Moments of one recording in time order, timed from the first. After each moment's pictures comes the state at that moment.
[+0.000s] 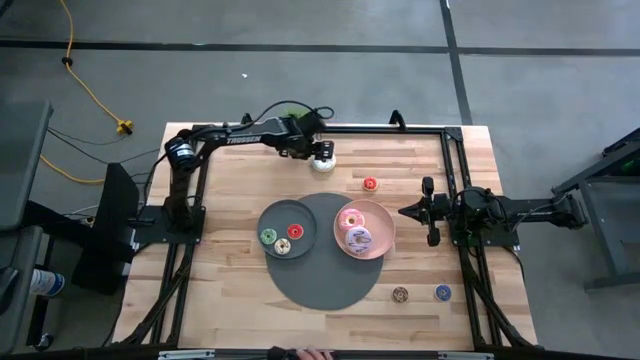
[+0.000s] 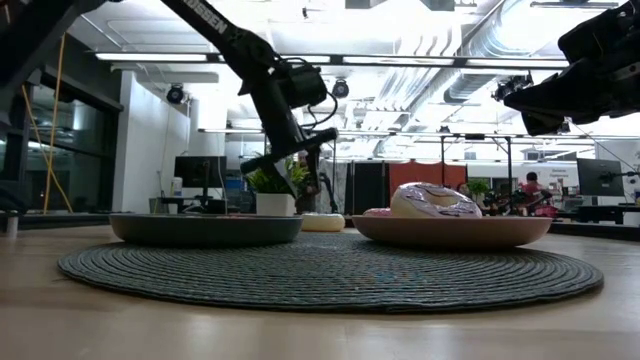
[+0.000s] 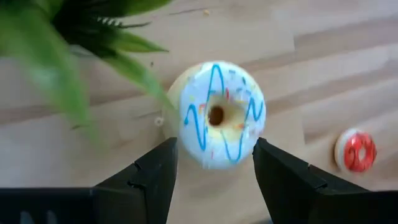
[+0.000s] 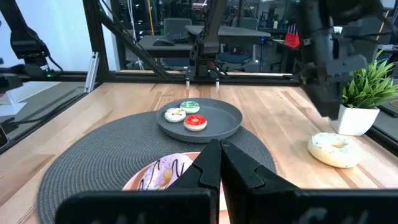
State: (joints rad) left arm 0.49 1.95 1.48 -0.56 -0.01 -0.89; right arm 0.00 0.11 0.01 0.03 0.00 -0.01
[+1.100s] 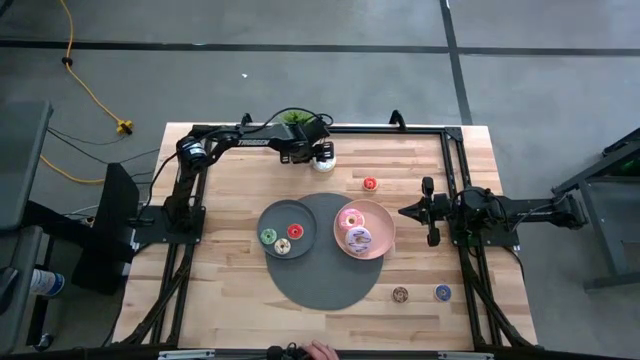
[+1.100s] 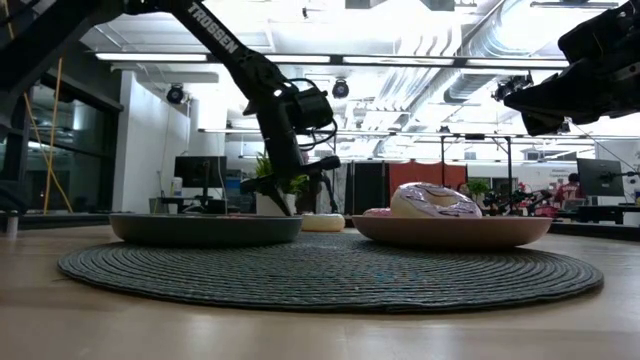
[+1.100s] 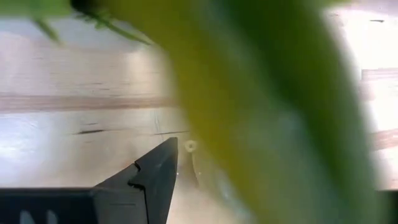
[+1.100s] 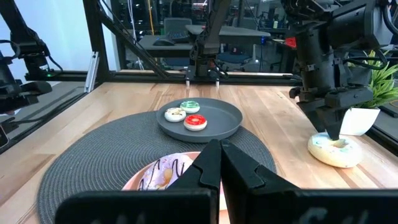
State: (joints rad) left arm 0.50 2.05 1.48 -0.52 -0.11 -1.06; right arm 0.00 0.11 0.01 0.03 0.00 -0.01
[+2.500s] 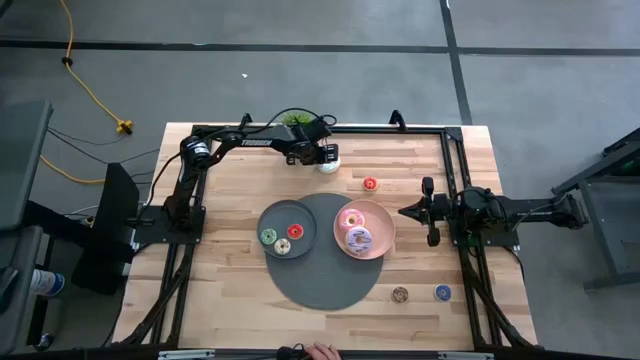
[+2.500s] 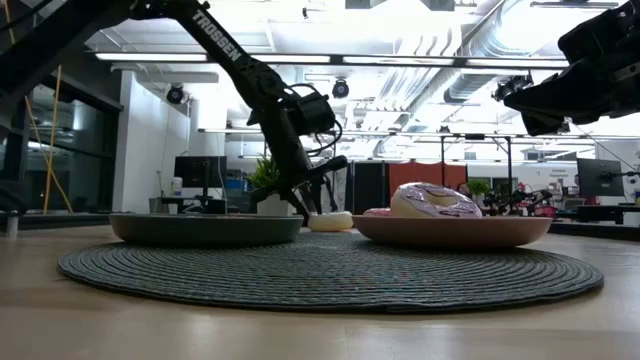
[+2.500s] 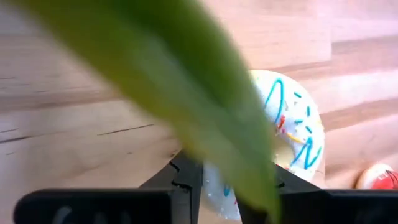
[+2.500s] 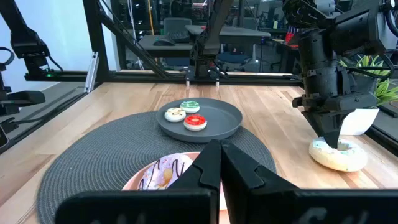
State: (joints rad) left arm 0.50 2.09 1.48 -0.43 0.03 -1.01; right arm 0.00 0.11 0.01 0.03 0.00 -0.01
